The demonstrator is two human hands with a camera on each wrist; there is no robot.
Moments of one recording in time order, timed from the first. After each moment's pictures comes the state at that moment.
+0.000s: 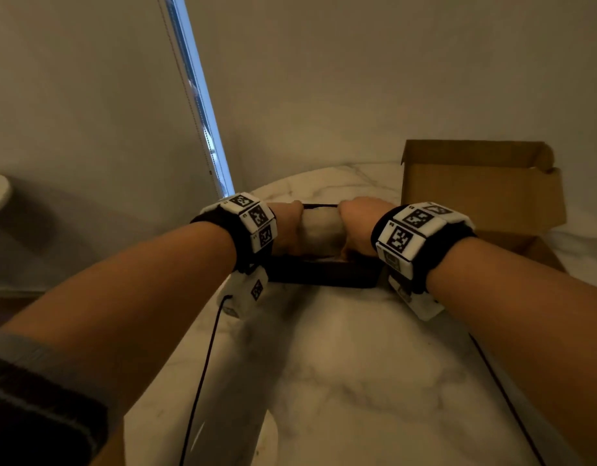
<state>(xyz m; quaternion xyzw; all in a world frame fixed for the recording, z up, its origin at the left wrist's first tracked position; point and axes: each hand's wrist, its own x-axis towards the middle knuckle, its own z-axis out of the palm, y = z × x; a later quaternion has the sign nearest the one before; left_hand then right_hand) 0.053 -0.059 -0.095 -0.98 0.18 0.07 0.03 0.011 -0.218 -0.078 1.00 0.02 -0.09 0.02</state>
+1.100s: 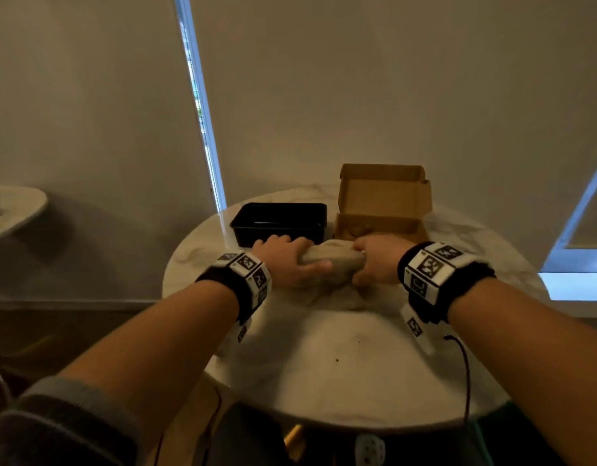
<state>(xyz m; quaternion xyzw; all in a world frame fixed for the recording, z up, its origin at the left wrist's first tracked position) -0.189 -0.083 -0.090 -0.98 0.21 0.02 -0.05 -0.250 -0.277 -0.048 0.99 0.00 -0.09 -0.08</state>
